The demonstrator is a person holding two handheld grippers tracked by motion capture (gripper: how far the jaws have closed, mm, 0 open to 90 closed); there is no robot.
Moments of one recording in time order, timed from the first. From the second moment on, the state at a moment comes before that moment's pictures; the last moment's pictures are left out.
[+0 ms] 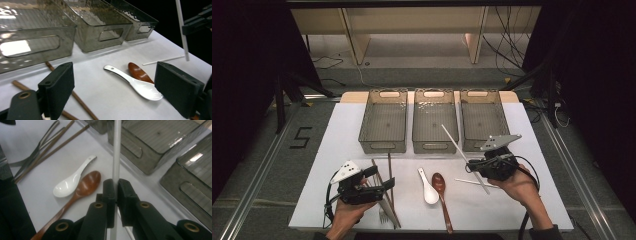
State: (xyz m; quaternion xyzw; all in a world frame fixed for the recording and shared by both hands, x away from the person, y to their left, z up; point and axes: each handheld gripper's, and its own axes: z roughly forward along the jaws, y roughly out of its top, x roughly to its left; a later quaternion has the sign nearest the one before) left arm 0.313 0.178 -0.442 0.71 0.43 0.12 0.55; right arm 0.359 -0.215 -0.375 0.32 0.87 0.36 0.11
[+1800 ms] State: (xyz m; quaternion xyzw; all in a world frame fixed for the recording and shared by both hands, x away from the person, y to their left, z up) left arm 0.345 0.053 -0.449 0.74 0.38 -0.05 0.55; right arm 0.357 -0.142 -0.387 0.30 0.84 0.45 0.05
